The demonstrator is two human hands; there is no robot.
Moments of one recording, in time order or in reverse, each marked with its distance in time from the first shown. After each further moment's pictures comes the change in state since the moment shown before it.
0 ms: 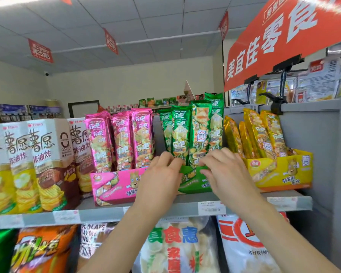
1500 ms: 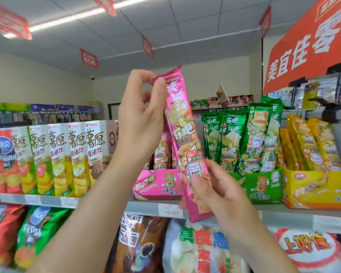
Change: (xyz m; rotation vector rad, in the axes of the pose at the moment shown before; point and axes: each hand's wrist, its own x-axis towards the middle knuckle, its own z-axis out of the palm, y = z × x) left_hand 0.038 -0.028 -0.143 -0.801 0.591 -0.186; right_hand -0.004 -0.096 -0.026 1.675 -0.242 0.301
